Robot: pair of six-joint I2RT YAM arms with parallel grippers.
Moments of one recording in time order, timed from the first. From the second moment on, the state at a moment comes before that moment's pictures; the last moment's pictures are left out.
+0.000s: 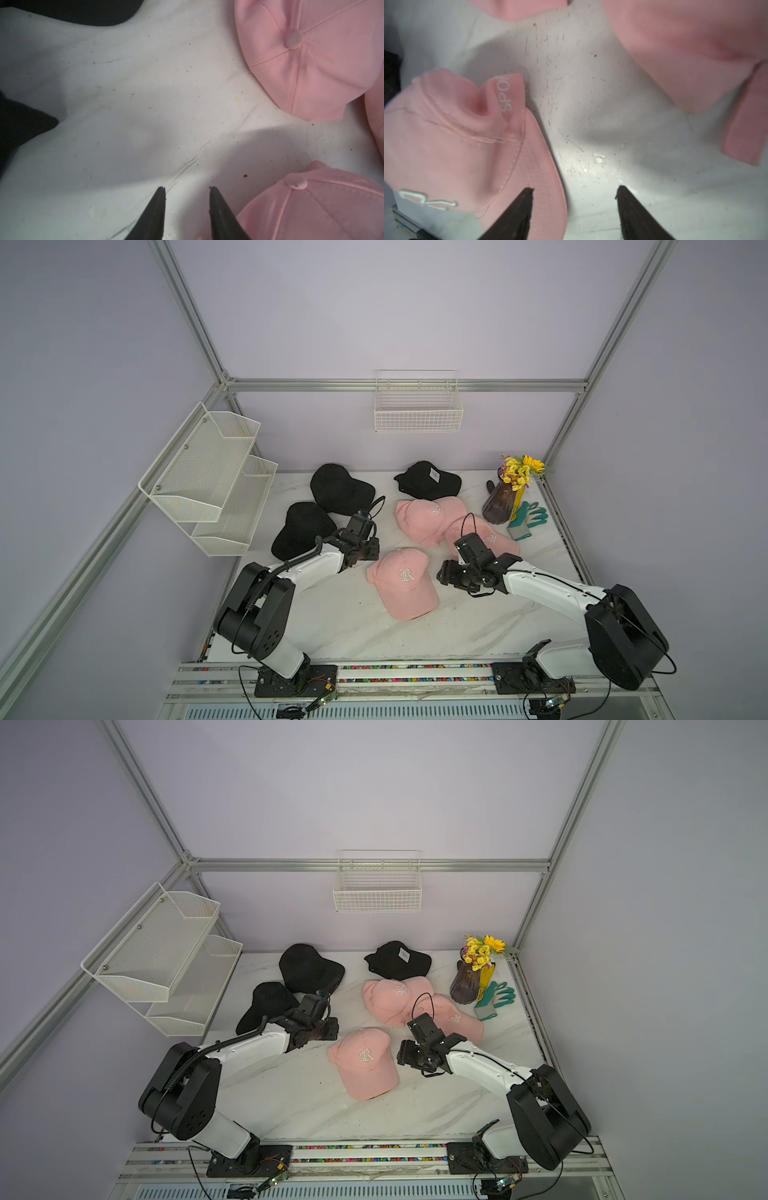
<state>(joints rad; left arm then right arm) -0.47 1.54 0.92 -0.31 -0.12 -0.44 0.56 1.44 0.74 -0.41 -0.14 0.76</state>
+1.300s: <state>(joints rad) -0.47 1.56 0.70 -0.15 0.10 -0.70 0.70 1.42 0.59 -0.22 -0.18 0.84</state>
